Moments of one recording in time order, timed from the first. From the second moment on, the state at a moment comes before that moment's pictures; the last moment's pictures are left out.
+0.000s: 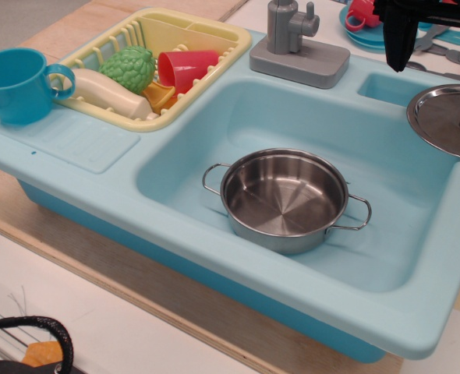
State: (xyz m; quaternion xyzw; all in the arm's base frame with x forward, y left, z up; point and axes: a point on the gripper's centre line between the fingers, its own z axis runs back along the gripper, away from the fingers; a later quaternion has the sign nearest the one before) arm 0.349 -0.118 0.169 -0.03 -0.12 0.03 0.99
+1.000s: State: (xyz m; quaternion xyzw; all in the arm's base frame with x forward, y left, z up) arm 0.370 -0.139 0.132 -0.04 -0.08 0.00 1.00
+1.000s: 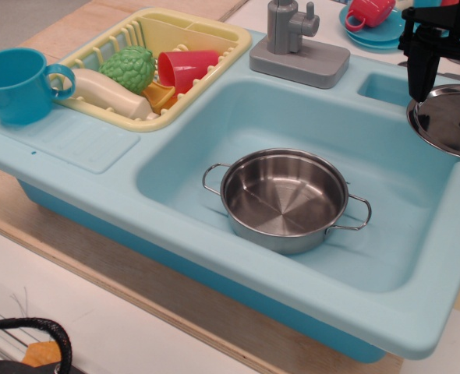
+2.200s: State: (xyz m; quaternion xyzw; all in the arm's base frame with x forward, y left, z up) arm 0.370 -0.153 0.123 -0.07 -0.06 0.01 1.00
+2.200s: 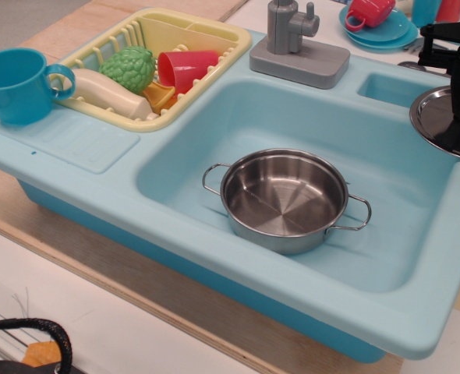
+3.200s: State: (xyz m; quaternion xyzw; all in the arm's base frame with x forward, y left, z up) arm 0.284 -0.082 0.137 -0.01 -0.03 0.19 0.98
